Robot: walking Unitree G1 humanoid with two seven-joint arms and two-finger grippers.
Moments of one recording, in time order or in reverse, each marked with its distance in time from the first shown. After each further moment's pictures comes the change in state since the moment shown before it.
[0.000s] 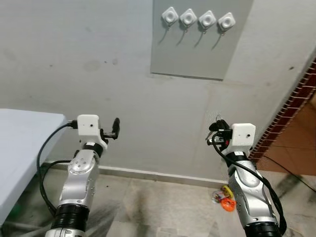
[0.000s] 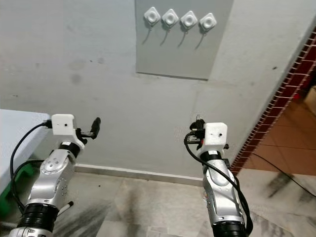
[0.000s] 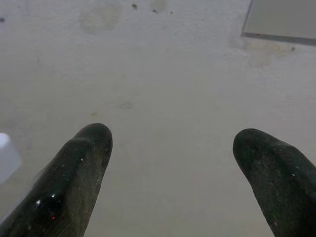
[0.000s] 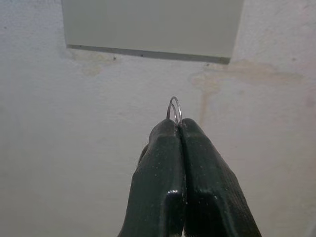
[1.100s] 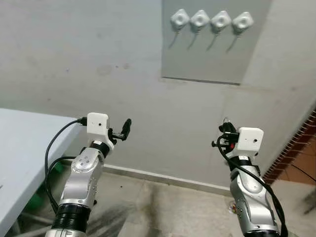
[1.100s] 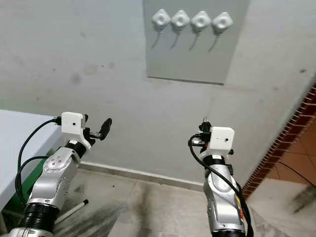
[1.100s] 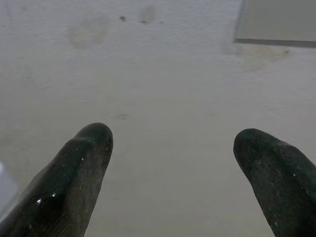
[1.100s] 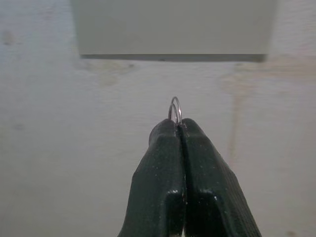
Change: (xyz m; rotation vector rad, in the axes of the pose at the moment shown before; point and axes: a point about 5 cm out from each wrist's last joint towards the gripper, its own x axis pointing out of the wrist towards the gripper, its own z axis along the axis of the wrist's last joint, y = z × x) left arm -0.002 -0.010 0.006 0.003 -0.002 -0.145; right arm -0.011 0.005 0.000 0.038 -0.012 -0.040
